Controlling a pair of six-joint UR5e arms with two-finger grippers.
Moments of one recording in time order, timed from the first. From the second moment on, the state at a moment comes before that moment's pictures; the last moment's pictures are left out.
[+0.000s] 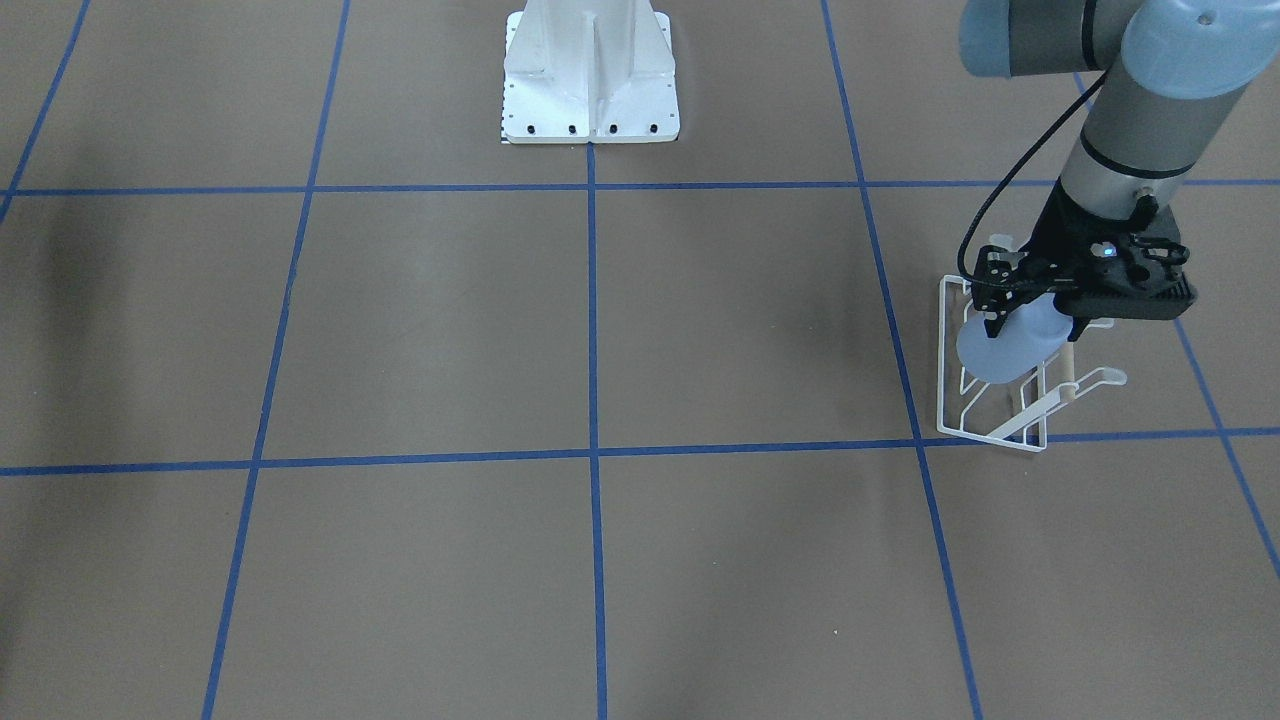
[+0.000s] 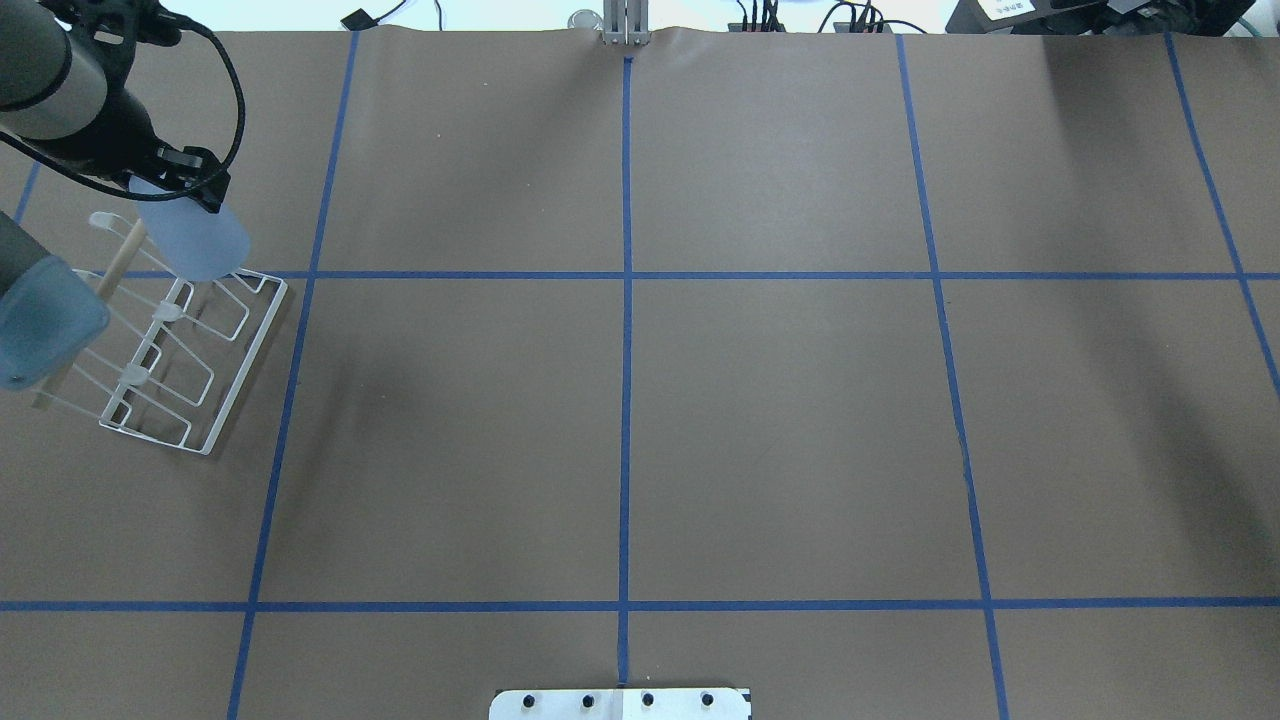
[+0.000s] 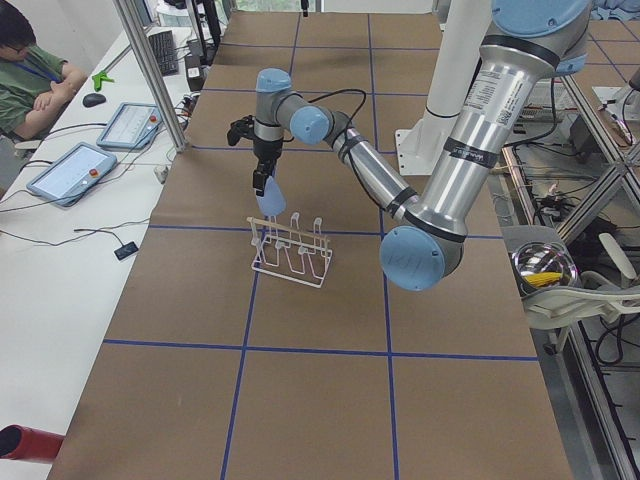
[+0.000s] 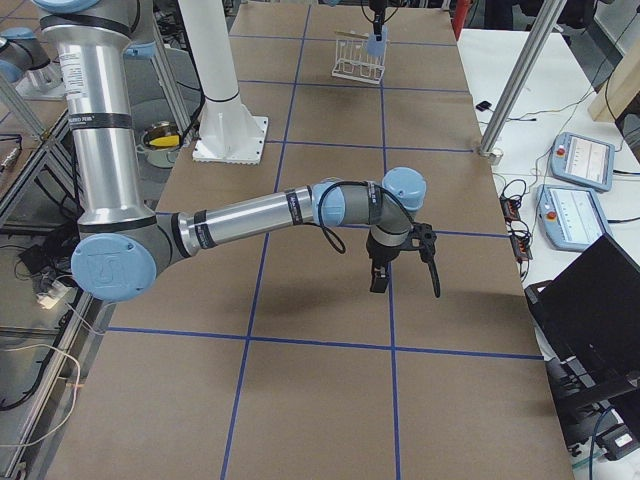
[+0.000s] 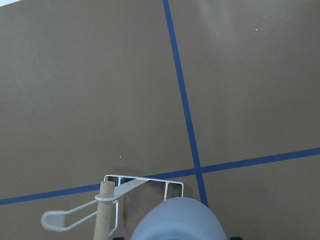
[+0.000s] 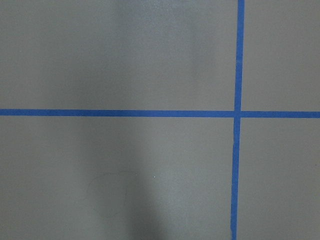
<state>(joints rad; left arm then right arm) -1.02 -1.95 -1.93 -1.39 -1.99 -0.58 1.42 -1.47 1.75 -1.78 2.33 0.15</state>
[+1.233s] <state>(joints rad) -1.00 -1.86 -1.87 -1.56 -1.99 -0.58 1.42 -1.47 1.75 -1.78 2.35 0.15</state>
